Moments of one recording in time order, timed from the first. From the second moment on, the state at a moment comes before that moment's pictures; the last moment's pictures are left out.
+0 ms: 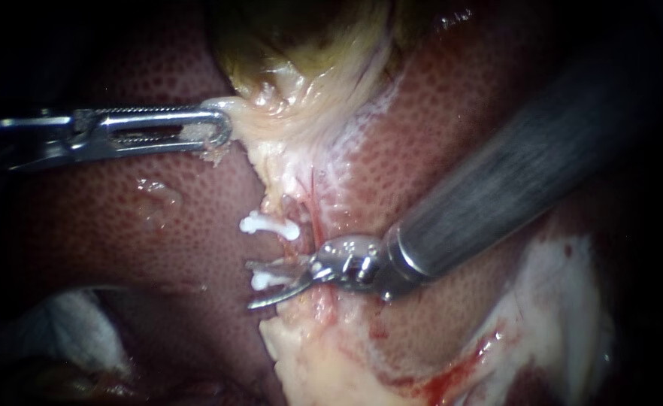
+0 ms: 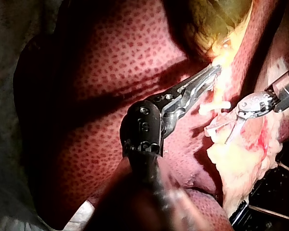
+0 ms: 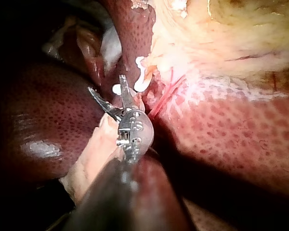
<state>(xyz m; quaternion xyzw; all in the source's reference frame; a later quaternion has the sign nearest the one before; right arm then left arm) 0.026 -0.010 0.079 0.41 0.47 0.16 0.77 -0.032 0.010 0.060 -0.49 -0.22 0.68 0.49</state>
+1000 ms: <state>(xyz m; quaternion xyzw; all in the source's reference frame) 0.024 -0.008 0.081 0.39 0.46 0.17 0.78 -0.032 0.009 0.060 -0.49 -0.22 0.68 0.49</state>
